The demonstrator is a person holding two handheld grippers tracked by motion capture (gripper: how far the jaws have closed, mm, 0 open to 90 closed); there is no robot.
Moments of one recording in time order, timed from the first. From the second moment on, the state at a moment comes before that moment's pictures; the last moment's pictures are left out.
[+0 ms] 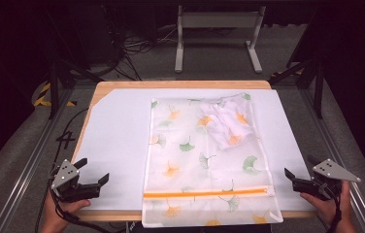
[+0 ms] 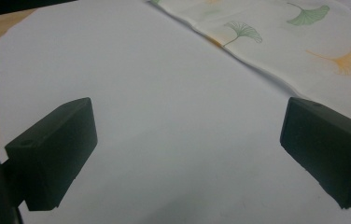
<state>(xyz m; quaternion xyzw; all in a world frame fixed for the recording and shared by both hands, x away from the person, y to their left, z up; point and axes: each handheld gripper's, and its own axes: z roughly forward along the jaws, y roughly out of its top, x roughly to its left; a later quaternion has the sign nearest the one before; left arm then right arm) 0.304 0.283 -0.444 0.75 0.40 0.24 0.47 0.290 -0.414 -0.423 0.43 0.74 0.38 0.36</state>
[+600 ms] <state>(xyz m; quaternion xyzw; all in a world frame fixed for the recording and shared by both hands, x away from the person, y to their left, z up) 0.306 0.278 -0.443 0.76 0.39 0.25 0.45 0.290 -0.412 -0.426 0.43 0.74 0.37 0.36</state>
